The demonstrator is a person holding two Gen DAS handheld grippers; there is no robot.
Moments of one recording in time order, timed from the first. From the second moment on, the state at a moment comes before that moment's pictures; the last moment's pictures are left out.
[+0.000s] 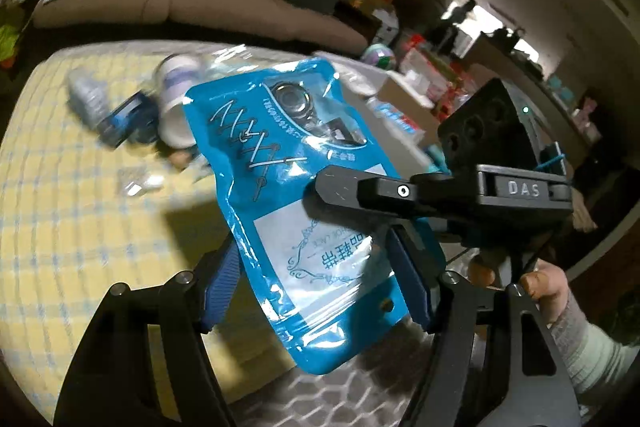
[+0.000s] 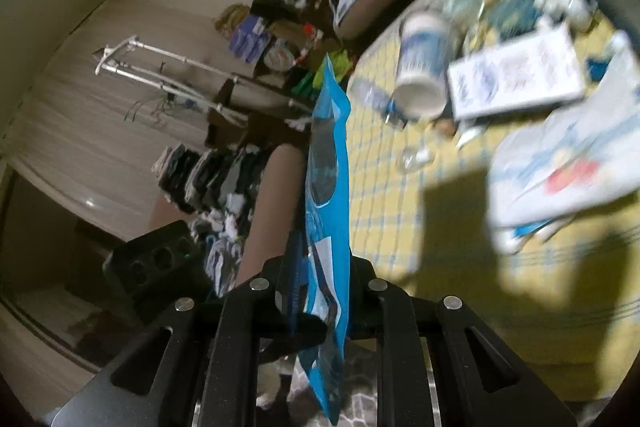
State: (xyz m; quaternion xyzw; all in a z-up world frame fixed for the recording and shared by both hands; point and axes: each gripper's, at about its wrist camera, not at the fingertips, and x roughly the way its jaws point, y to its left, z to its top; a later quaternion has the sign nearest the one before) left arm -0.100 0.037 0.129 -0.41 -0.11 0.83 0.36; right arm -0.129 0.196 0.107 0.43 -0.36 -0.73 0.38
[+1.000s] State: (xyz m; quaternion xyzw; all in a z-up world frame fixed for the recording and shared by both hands) left arm -0.187 0.376 0.105 -0.48 0.09 0.79 0.38; right arm -0.212 0.481 0.096 0.51 -0.21 -0.83 0.14
